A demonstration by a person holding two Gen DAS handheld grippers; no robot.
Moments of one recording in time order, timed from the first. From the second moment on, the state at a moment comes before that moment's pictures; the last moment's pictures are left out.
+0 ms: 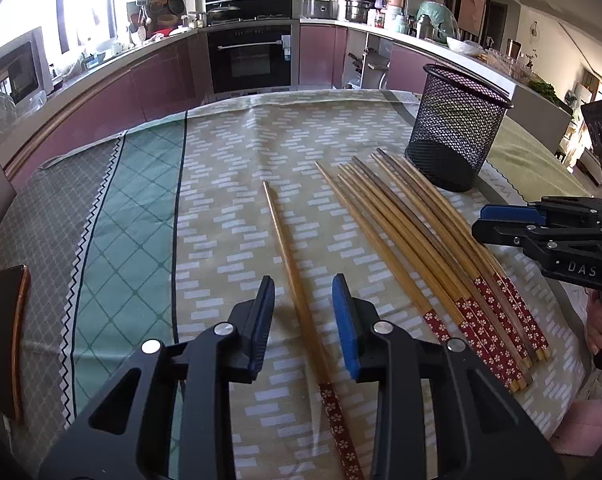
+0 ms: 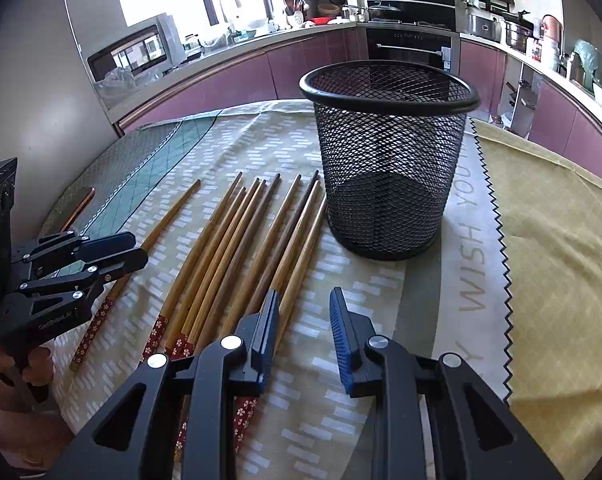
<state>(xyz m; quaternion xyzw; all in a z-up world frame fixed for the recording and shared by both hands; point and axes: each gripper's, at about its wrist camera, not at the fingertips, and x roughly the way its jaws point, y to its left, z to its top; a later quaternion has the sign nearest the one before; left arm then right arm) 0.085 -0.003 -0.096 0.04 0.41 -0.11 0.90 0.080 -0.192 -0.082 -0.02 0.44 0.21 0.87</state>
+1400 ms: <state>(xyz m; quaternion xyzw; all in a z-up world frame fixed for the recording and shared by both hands) 0.096 -0.027 -0.096 0.04 0.44 -0.17 0.88 0.088 -0.181 -0.083 -0.06 0.45 0.25 0.85</state>
